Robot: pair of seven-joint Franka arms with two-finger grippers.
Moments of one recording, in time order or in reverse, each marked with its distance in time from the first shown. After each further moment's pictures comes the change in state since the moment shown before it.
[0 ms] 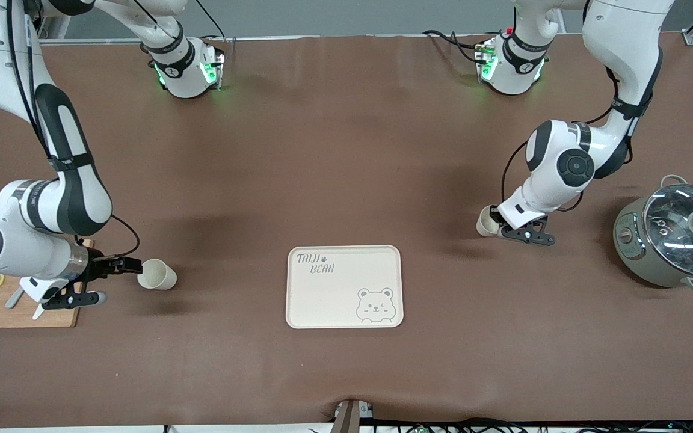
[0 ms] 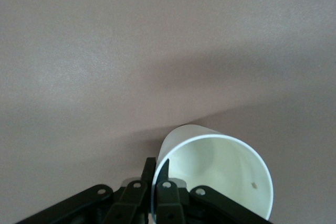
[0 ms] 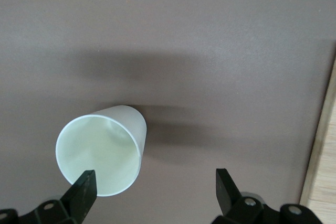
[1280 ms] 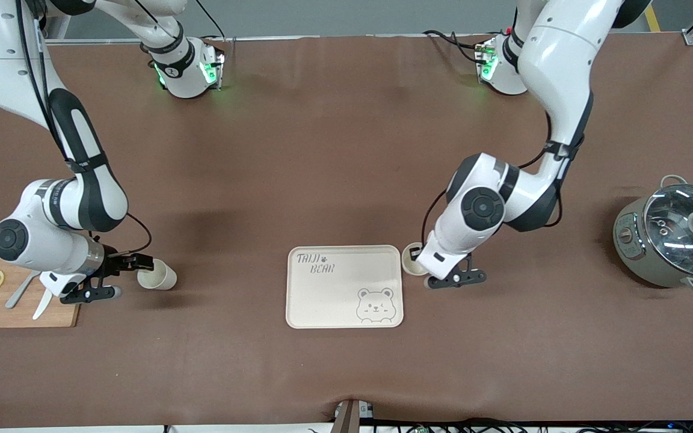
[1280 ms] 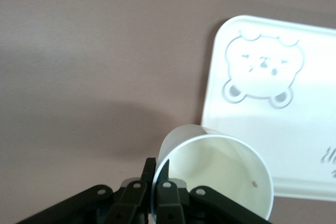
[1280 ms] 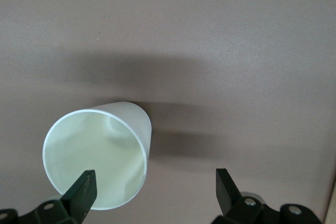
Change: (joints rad) left arm -0.296 0.369 -0.012 0.780 -0.001 -0.365 -0.635; right arm 0.008 0.000 0.005 -0.089 0.000 0.109 -0.005
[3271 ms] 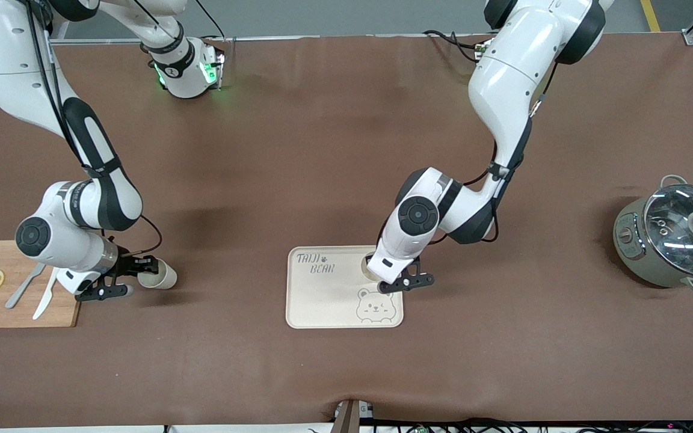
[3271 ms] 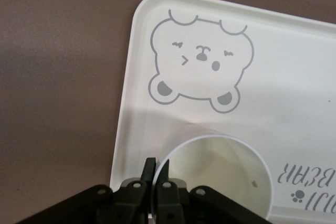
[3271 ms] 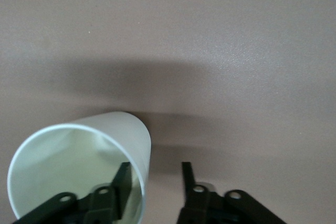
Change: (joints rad) left arm -0.153 0.189 0.052 0.190 -0.001 0.041 -0.123; right arm 0.006 0.030 0.000 -0.059 0.000 0.122 -0.001
